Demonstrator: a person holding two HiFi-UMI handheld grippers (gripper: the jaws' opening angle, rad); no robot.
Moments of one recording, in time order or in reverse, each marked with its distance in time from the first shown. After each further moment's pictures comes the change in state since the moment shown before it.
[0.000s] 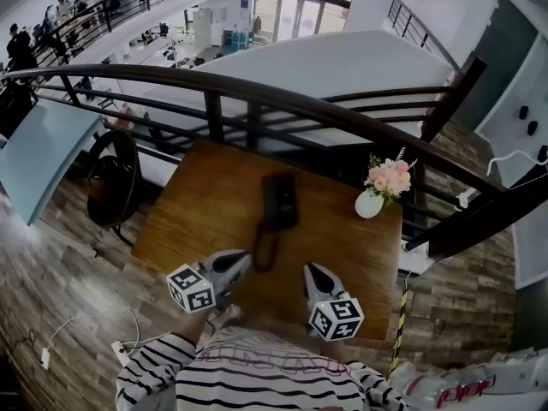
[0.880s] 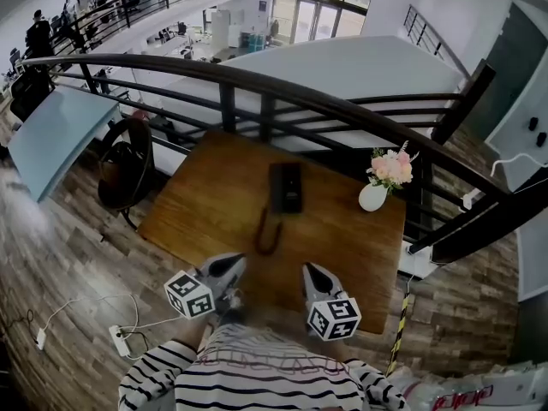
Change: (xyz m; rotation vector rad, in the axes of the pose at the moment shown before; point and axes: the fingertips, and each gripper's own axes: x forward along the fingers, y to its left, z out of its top) left arm -0.047 -0.058 -0.037 0.025 -0.037 0.144; right arm -0.054 0.021 -0.034 -0.049 0.024 0.065
